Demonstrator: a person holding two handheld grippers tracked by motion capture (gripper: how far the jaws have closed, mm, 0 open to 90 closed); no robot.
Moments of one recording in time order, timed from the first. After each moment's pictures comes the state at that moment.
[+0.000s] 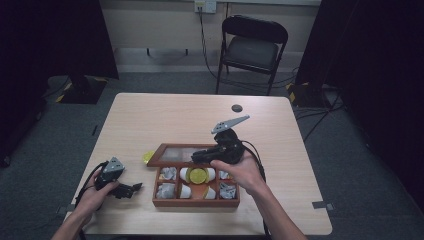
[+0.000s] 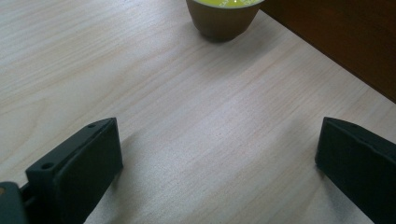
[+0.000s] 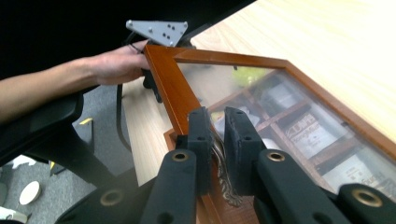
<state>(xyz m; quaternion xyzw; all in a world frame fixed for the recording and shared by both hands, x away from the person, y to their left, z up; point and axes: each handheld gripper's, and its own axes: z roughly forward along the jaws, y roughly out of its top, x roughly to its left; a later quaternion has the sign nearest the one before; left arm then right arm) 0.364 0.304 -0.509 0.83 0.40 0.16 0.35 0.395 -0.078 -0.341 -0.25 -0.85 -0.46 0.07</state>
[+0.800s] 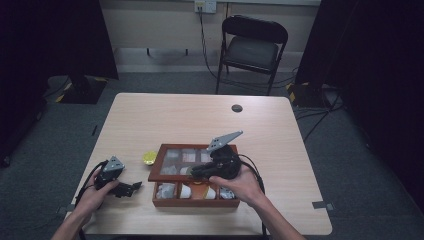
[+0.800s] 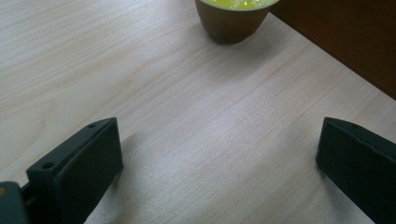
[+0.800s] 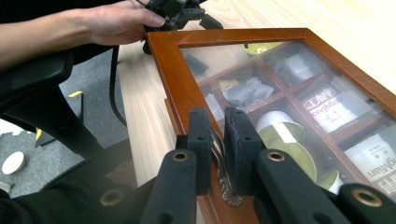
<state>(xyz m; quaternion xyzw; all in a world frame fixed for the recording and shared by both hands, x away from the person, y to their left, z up) 0.366 0.305 -0.509 0.83 0.41 0.16 0.35 0.371 -0.073 -0.366 -0.21 -0.88 -0.43 0.05</state>
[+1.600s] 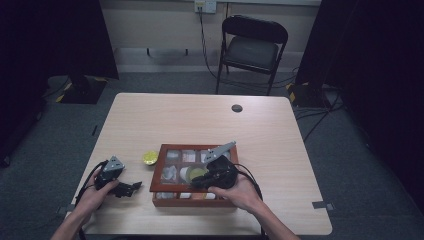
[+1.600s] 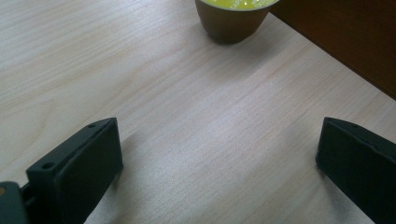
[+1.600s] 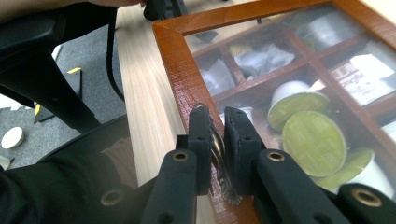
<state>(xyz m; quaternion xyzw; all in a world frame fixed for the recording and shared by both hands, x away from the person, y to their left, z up) 0.366 0.305 -0.509 0.83 0.41 0.16 0.35 0.361 -0.067 -0.394 -0.19 -0.90 -0.40 0.05</state>
